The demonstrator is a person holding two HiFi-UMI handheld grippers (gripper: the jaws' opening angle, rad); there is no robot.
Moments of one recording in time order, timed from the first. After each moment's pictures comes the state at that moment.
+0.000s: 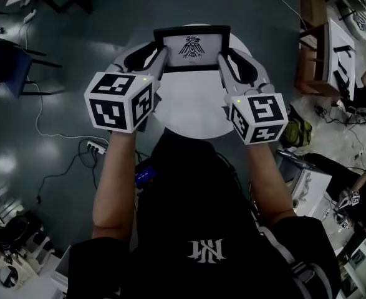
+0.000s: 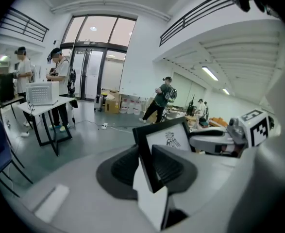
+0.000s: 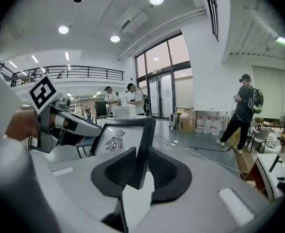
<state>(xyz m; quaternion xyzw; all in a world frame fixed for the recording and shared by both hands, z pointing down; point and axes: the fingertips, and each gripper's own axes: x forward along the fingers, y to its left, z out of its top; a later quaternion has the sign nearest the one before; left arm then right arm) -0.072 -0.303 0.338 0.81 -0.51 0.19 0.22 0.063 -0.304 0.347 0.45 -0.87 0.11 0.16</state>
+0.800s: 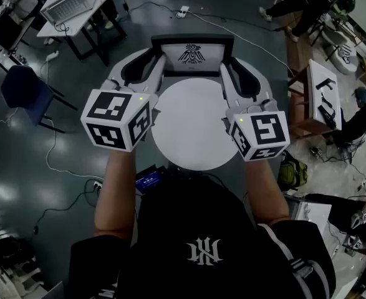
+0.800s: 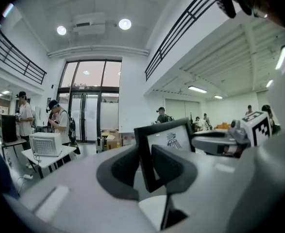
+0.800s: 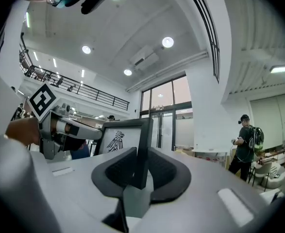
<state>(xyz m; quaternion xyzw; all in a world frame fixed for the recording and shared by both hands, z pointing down) -0.058 -0.246 0.103 0.84 -0.54 0.08 0.02 0.079 -0.248 0.119 0.47 -0.88 -0.05 0.01</state>
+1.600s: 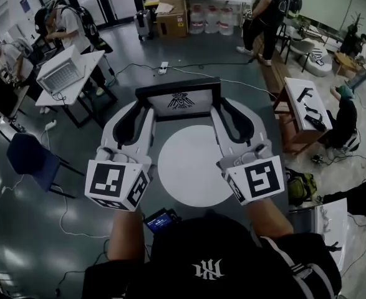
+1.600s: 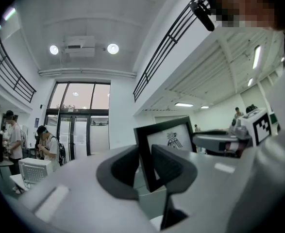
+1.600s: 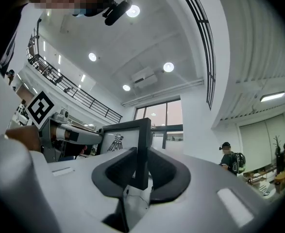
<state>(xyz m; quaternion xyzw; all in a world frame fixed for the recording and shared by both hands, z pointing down) -0.072 -0.184 -0.008 0.86 -0.50 0.00 -0.09 0.066 -0.168 0.005 0.53 -0.84 -0.14 -0.06</state>
